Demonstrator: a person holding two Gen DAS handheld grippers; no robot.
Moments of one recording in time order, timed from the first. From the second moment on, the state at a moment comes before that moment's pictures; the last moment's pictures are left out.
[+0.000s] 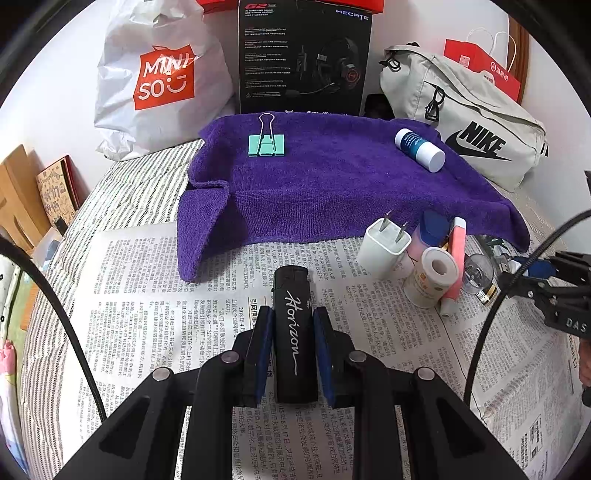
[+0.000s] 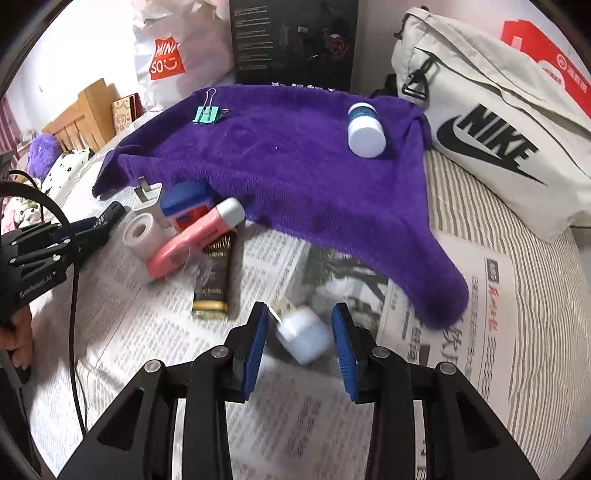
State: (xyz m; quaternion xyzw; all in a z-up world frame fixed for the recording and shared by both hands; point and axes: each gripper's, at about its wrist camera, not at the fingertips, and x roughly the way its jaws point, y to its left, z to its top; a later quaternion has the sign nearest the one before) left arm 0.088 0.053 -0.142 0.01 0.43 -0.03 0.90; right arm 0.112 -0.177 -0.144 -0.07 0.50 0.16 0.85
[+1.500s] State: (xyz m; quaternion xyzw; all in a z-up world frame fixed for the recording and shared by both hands) left arm 0.086 0.046 -0.140 0.03 0.47 -0.04 0.88; right arm 0.101 -0.197 -0.138 -0.03 0.50 0.19 0.85
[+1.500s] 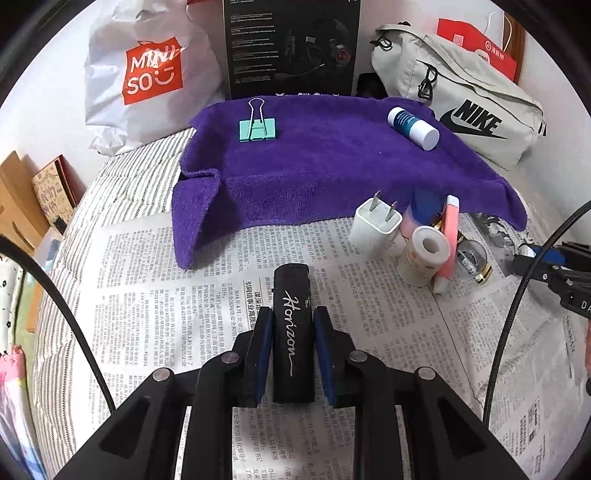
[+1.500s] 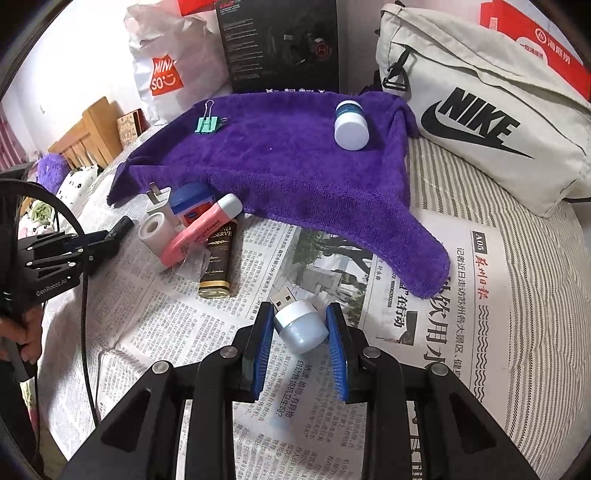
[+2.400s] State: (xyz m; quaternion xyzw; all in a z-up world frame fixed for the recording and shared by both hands) left arm 0.128 0.075 -0.077 -0.05 0.47 -0.08 0.88; right arm 0.173 -0.193 -0.085 -0.01 0.48 0.20 0.86
